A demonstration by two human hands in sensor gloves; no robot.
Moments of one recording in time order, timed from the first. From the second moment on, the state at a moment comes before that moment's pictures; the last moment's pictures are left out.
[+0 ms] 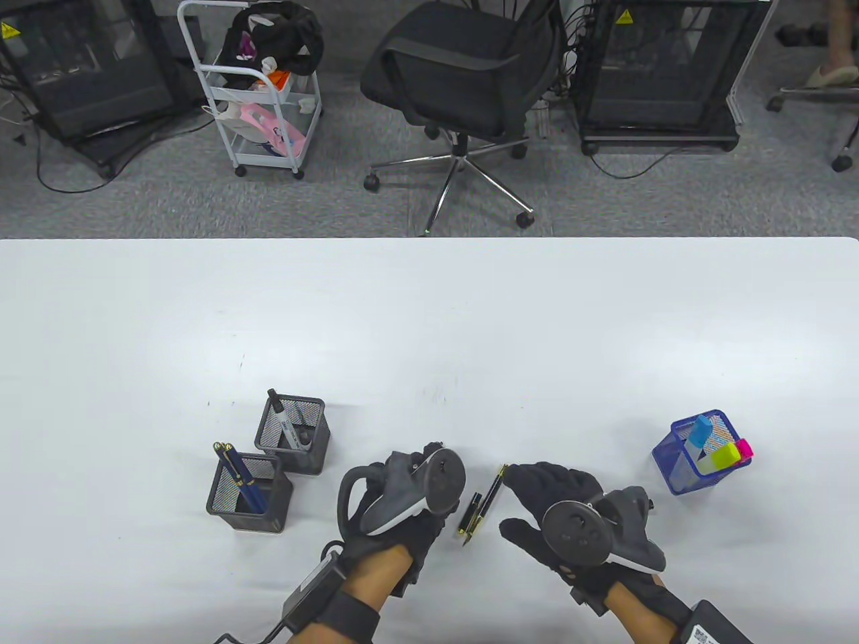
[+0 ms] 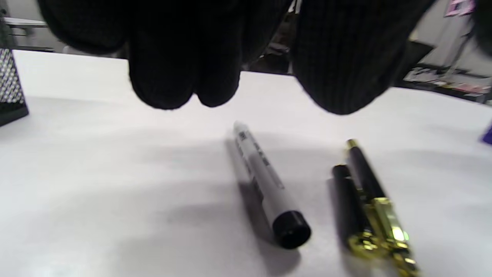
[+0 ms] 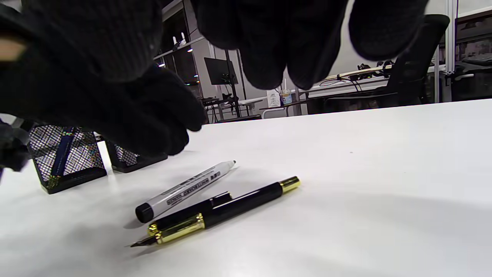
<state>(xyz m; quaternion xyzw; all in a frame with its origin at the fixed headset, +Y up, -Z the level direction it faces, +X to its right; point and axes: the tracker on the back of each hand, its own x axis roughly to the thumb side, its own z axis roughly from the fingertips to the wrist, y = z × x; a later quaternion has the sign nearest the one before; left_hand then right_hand) -0.052 -0.719 -0.246 -0.12 -0.11 0.04 0.99 0.148 -0.697 -0.193 0.23 -0.02 0.96 0.13</state>
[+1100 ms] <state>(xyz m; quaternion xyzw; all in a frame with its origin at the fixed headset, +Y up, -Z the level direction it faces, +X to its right) -0.087 -0.670 -0.191 0.02 -0.25 0.20 0.95 0.157 -0.688 -0.194 0.22 -0.04 0.97 0.12</state>
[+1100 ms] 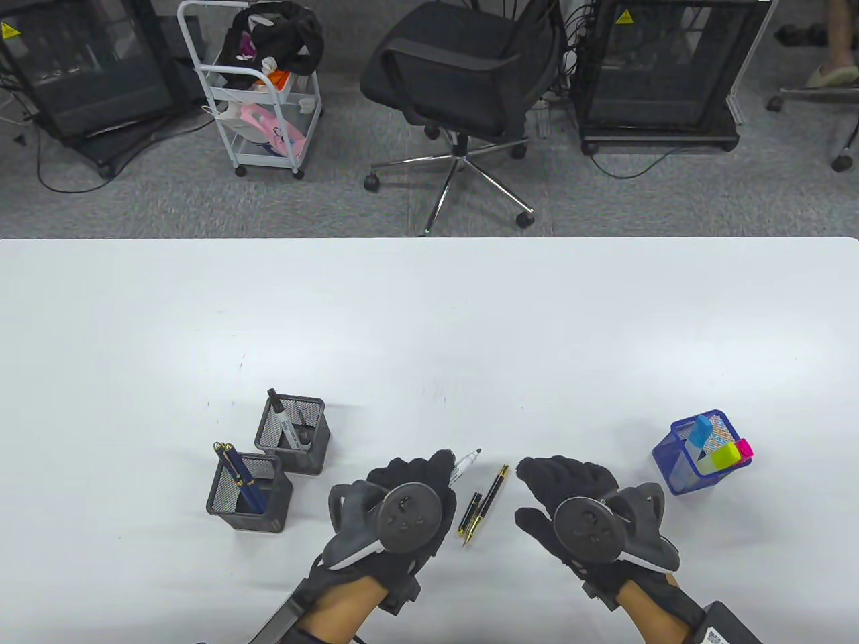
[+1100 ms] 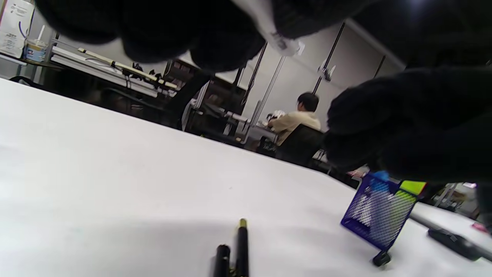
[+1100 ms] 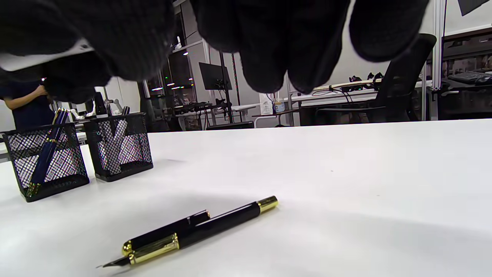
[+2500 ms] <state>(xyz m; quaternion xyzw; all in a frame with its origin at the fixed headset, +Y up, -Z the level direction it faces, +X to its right) -0.110 -0.690 -0.179 -0.01 -0.25 0.24 0.94 0.214 -0.771 -0.245 -0.04 0.17 0.95 -0.24</state>
